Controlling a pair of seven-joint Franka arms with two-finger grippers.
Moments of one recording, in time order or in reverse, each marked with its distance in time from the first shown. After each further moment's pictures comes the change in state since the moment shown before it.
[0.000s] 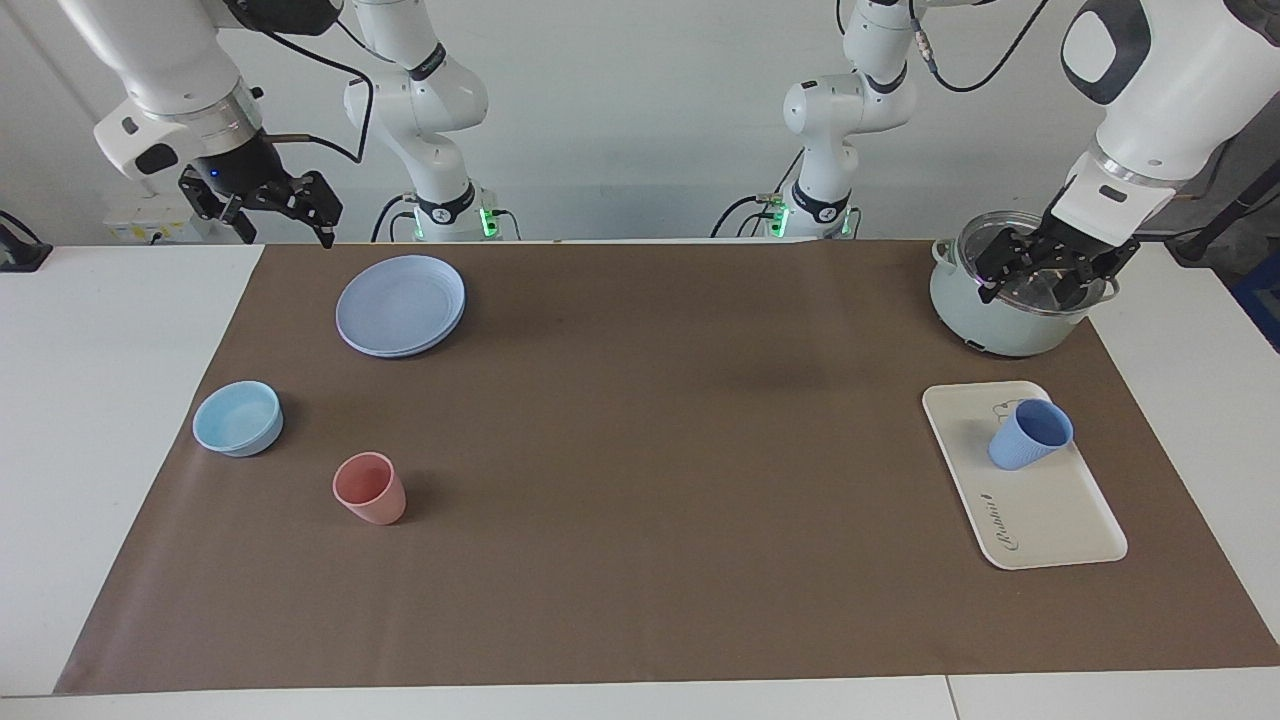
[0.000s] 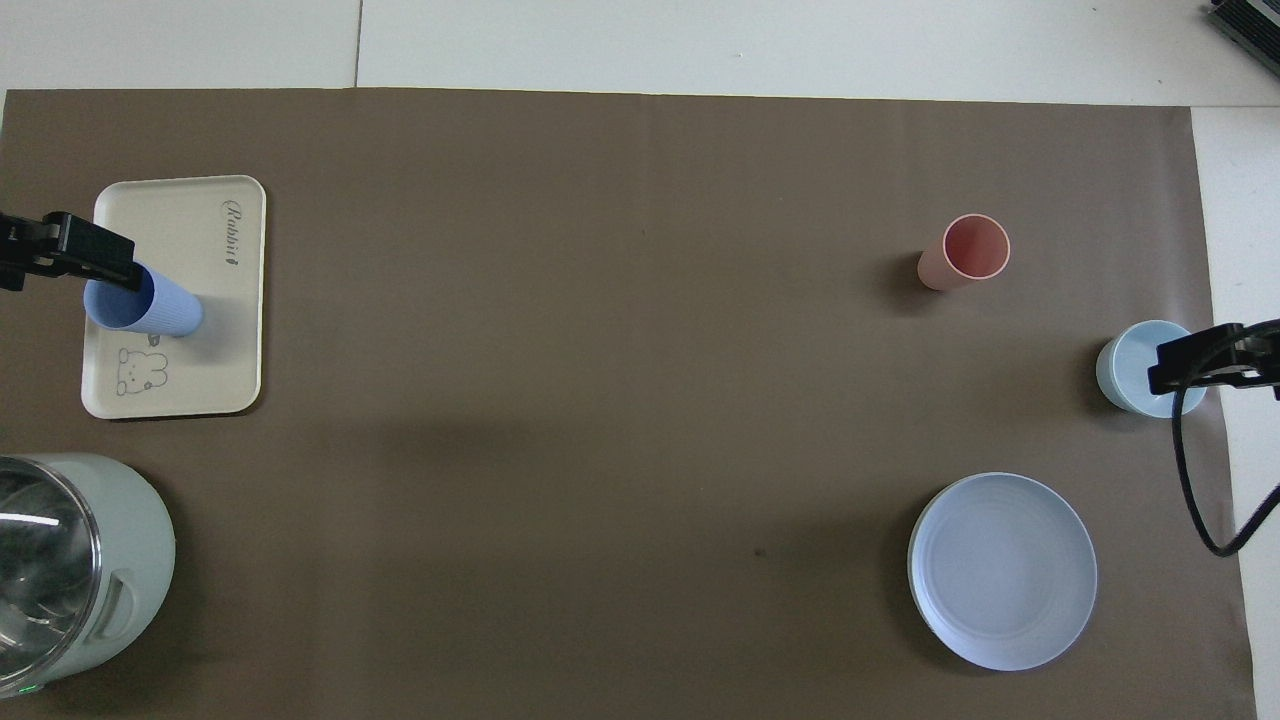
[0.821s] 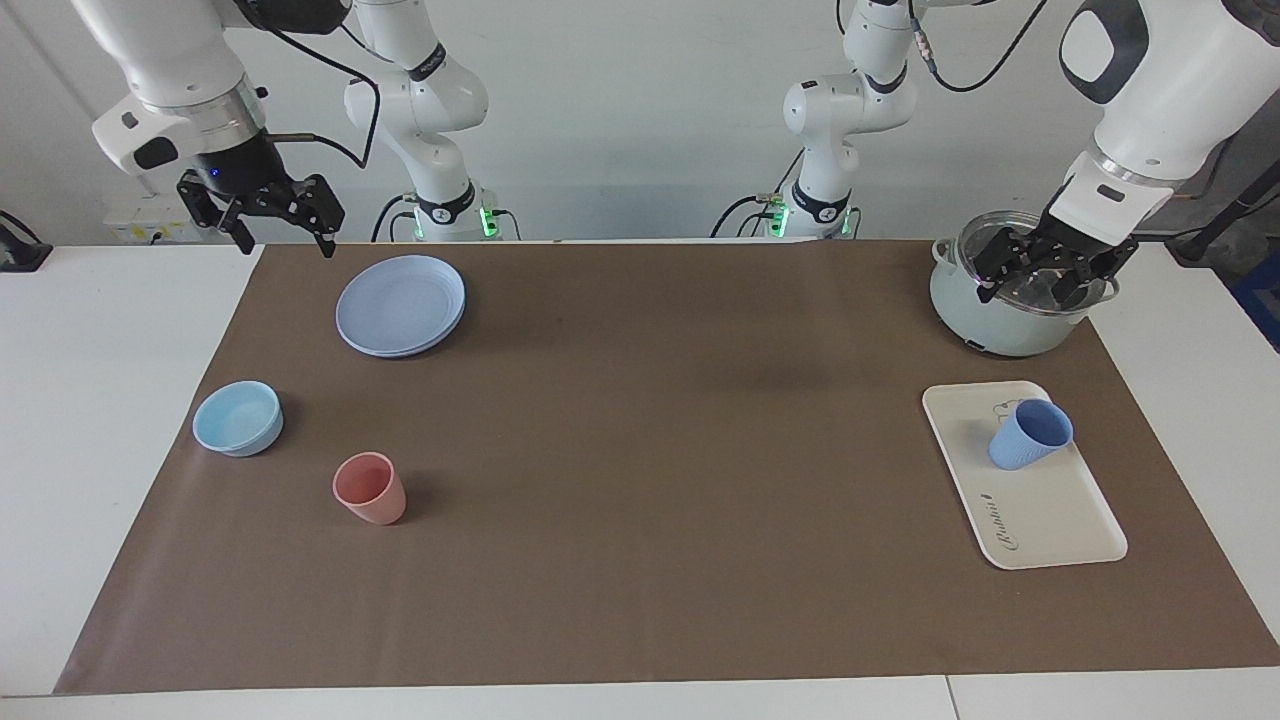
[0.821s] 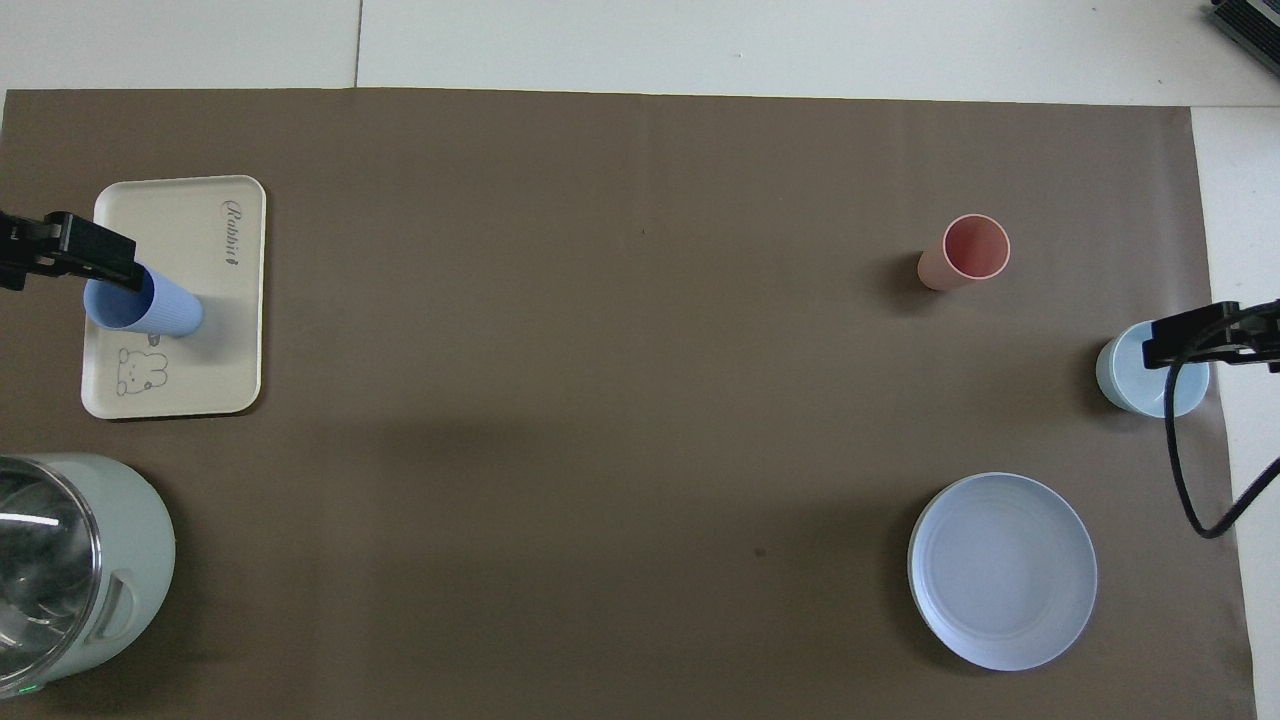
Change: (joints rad) left arm 0.000 0.000 -0.001 0.001 0.000 0.000 0.000; right arm 0.001 0.006 0.010 0.006 0.000 0.053 -0.005
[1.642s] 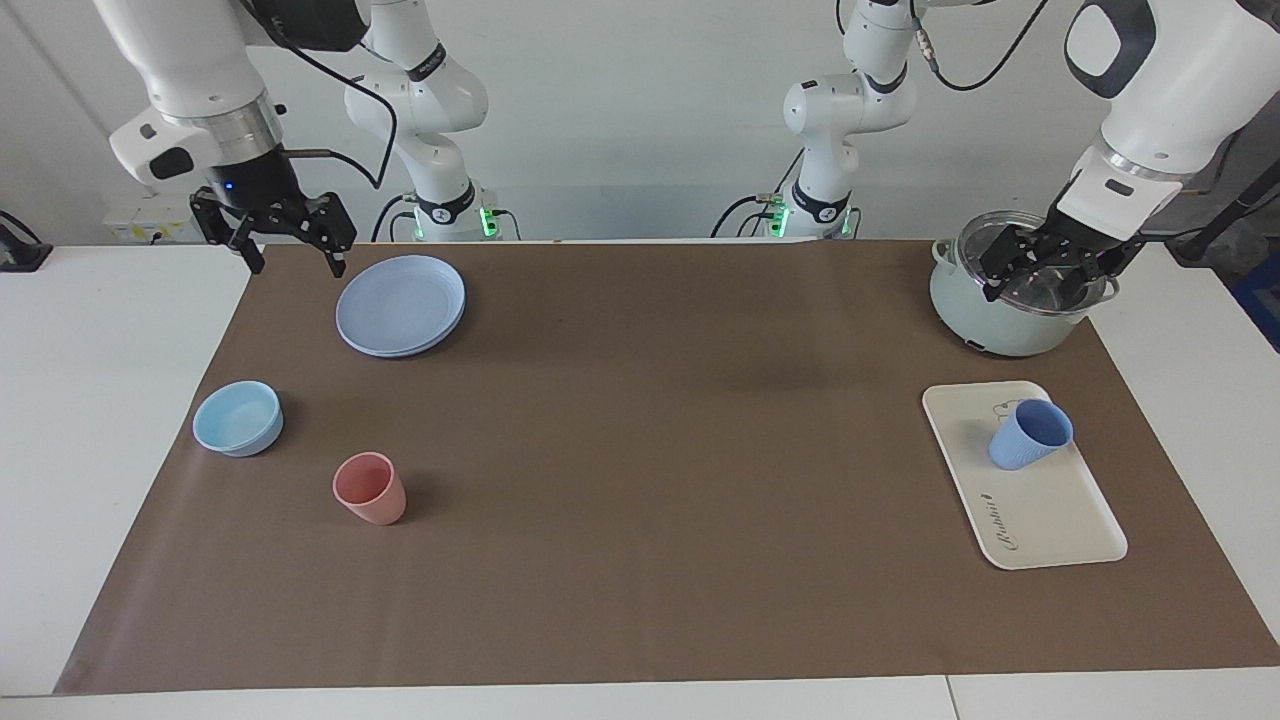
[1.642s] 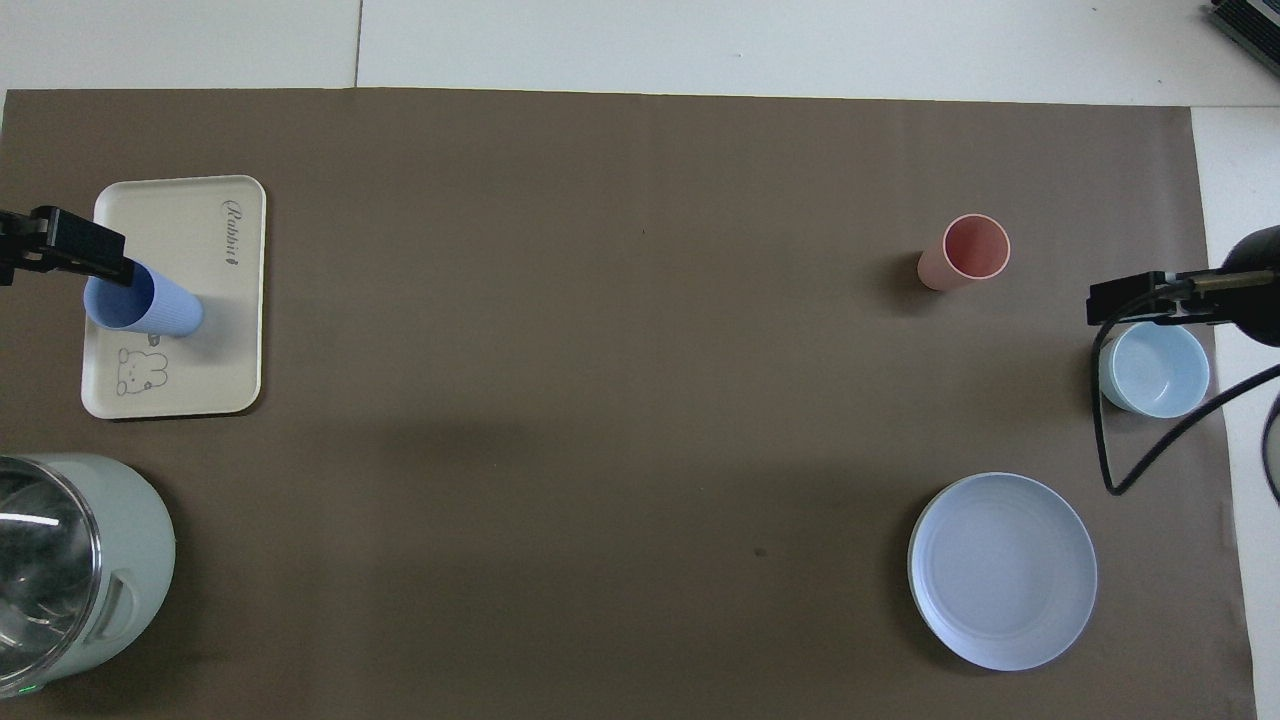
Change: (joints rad) left arm 0.001 0.000 0.002 0.008 0.001 0.000 0.000; right arm -0.110 -0.001 0.103 0.007 0.001 0.055 0.039
